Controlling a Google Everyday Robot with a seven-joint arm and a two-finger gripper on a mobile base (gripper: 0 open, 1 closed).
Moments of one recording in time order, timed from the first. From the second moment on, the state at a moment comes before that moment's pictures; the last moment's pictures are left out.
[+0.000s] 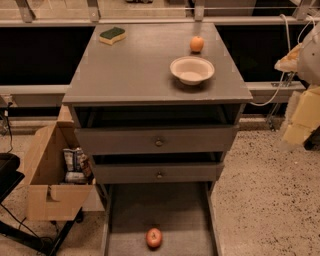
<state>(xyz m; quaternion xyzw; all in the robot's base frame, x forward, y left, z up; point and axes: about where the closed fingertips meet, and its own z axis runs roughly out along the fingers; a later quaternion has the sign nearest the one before) 0.438 -0.217 0.977 -0.60 0.78 -0.03 0.16</state>
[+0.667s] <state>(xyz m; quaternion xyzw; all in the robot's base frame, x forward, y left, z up) 0.439 -0.214 0.967 -0.61 0.78 -0.02 0.17</state>
